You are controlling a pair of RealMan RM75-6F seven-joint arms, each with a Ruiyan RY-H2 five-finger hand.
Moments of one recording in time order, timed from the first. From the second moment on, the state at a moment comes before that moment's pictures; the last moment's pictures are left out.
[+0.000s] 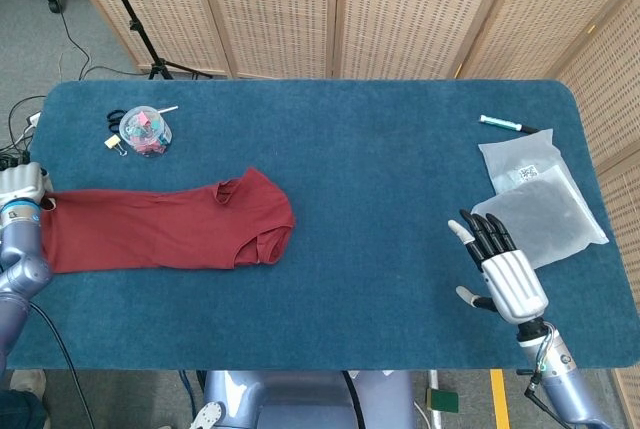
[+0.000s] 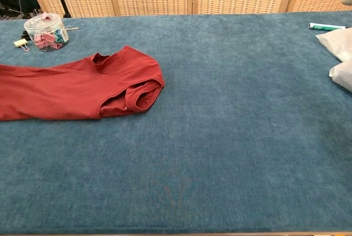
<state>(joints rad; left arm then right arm) -0.76 -1.65 -0.24 -0.32 0.54 0.37 0.44 0.29 -1.26 0.04 -1.58 -1.65 1.42 0.01</state>
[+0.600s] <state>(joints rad) -0.71 -1.48 -0.28 -0.76 0.77 0.48 0.23 0.29 -1.25 0.04 -1.59 -1.66 1.43 0.02</state>
